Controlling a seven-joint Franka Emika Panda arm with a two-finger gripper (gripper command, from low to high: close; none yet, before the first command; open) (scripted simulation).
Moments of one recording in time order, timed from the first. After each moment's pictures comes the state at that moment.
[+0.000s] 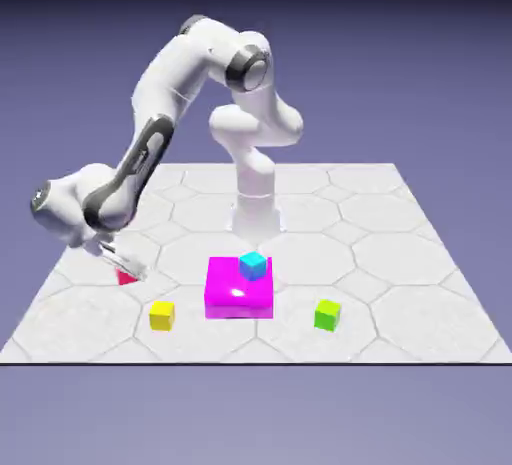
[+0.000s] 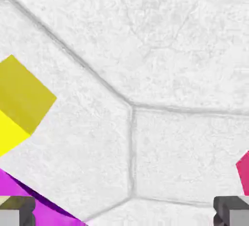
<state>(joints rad) -0.12 0.67 -0.73 -1.98 0.53 1.72 0.43</state>
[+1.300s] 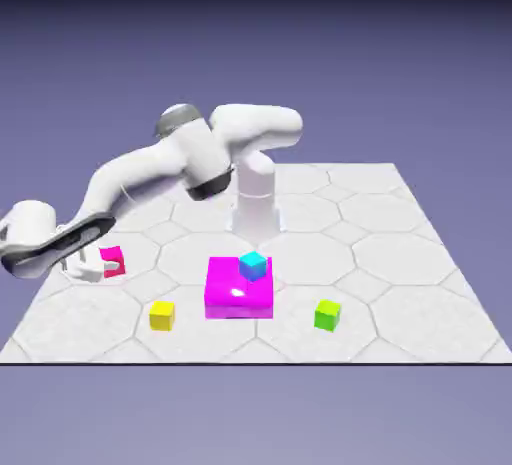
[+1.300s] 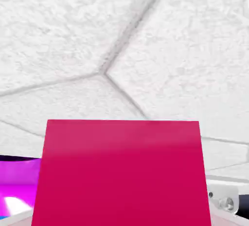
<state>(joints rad) -0.22 1.24 -1.00 -1.58 0.79 0.99 0.38</state>
